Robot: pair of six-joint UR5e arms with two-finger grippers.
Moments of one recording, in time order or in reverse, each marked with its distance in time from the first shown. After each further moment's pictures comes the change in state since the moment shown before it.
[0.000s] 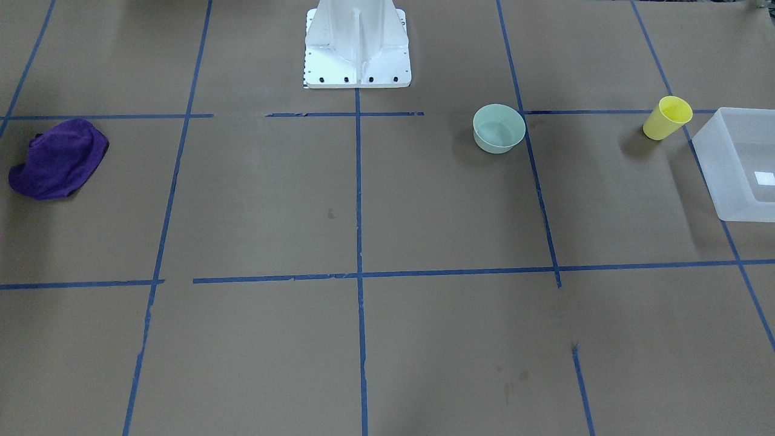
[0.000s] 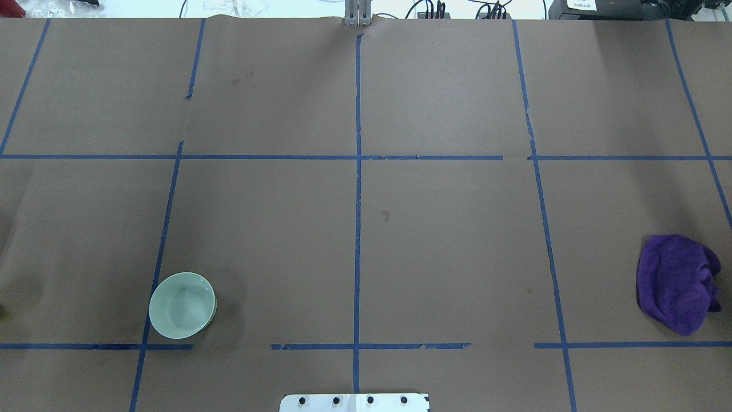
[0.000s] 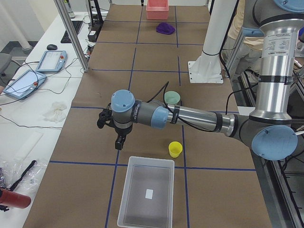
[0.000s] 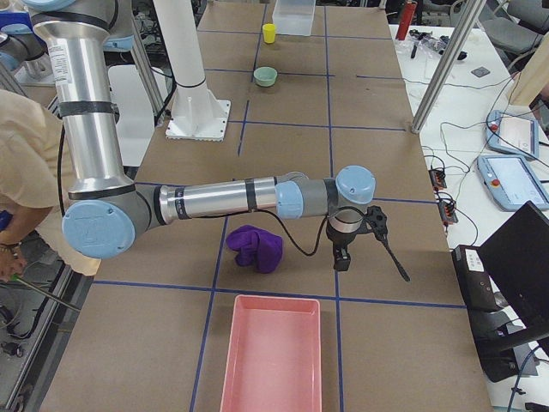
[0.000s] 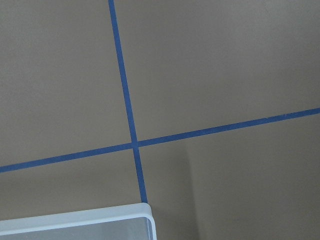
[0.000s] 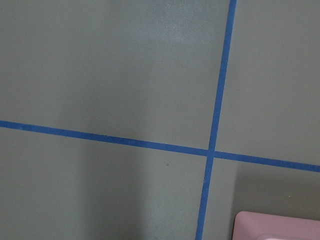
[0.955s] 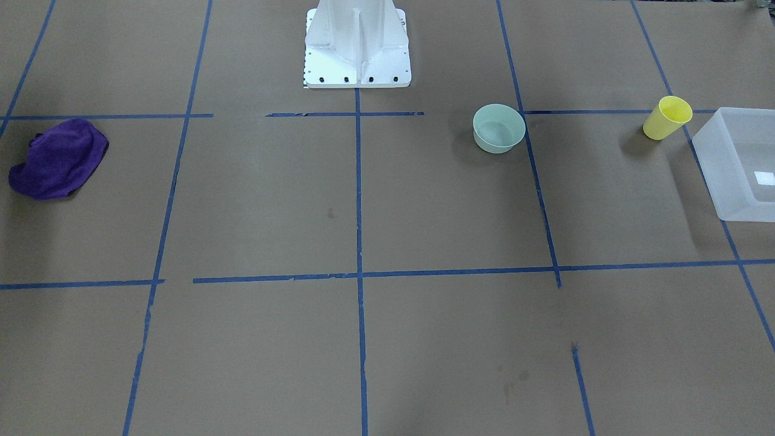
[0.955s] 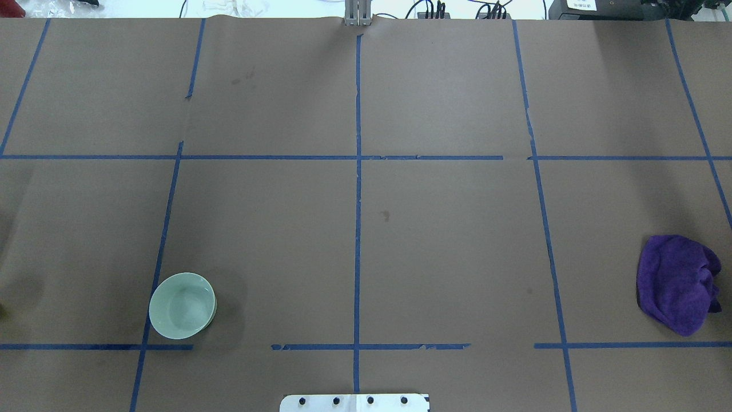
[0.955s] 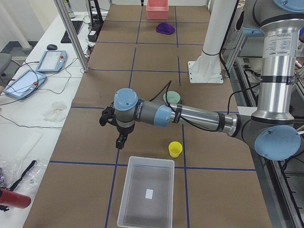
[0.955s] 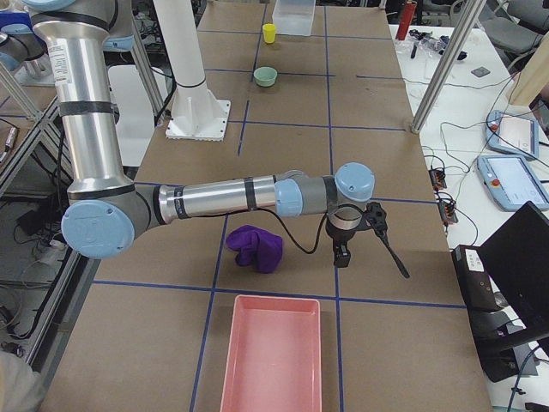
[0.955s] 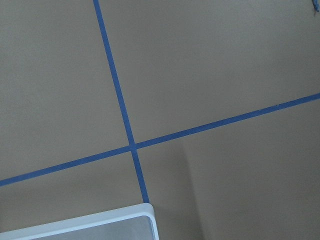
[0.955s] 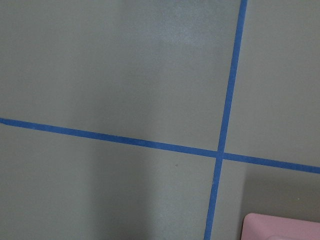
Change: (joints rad) left arm 0.001 0.005 -0.029 0.003 0.010 0.008; right arm 0.000 -0.004 0.015 0.002 0.017 -0.002
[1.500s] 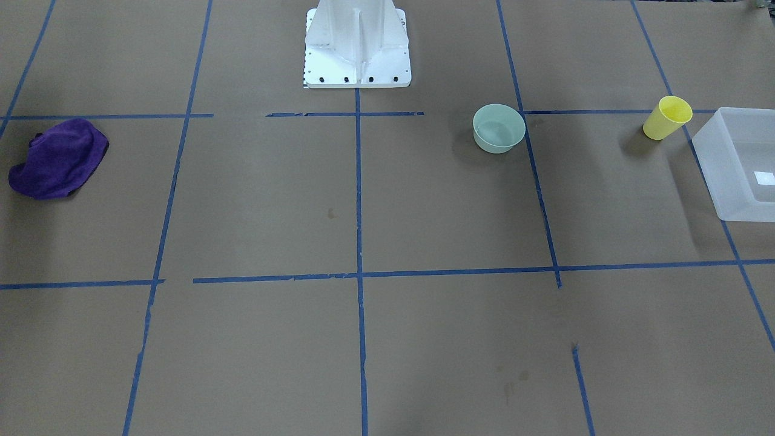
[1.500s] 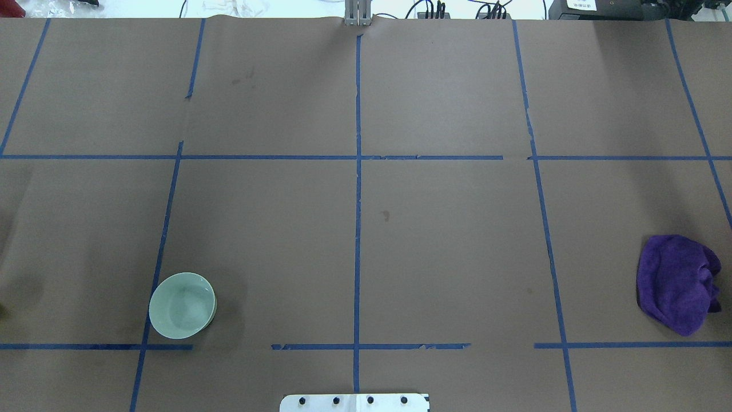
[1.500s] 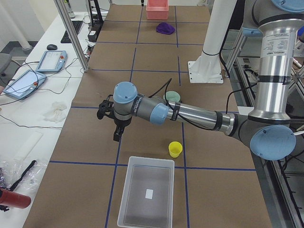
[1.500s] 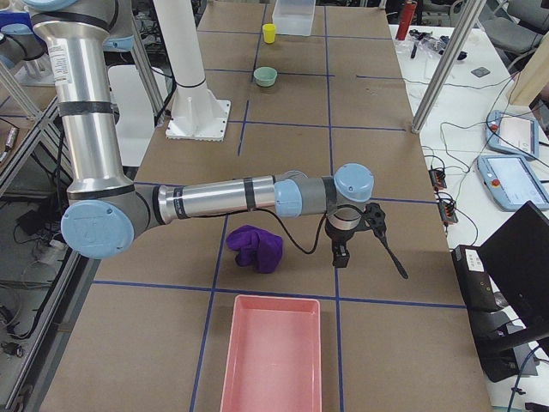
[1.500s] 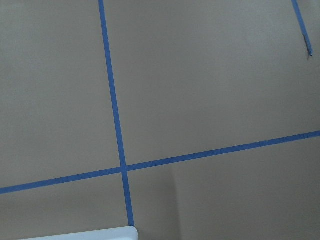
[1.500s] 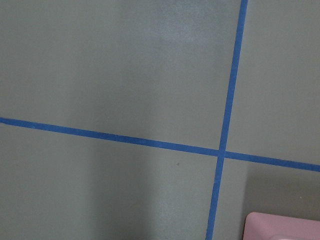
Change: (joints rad) left arm 0.046 0.007 -0.028 -0.103 -0.006 -0.114; right arm -0.008 -0.001 0.003 0.001 -0.001 0.009
